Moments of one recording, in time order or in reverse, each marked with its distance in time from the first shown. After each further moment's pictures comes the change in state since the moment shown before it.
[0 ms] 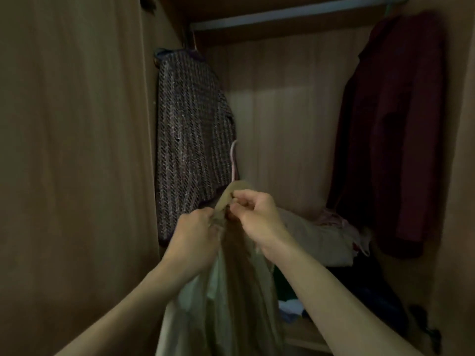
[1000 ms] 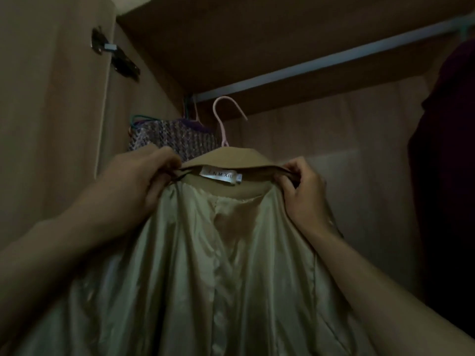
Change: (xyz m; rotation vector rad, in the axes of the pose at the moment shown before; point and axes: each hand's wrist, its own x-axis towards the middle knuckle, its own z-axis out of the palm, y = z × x) left_hand 0.323 -0.084 -0.048 0.523 0.405 0.575; right_hand 0.406 0.003 -0.063 -0.212 0.468 -0.888
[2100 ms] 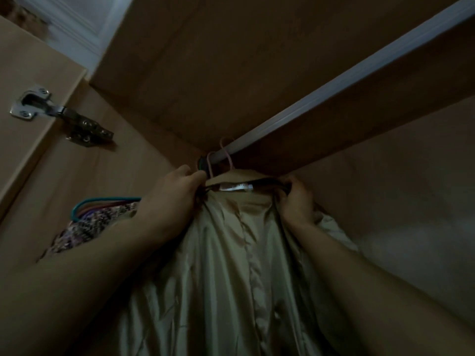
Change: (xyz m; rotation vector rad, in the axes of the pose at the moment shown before) left_hand 0.207 -0.140 0.163 0.474 -0.071 -0.206; right_hand 0.250 0.176 0.269 0.245 0.008 0.082
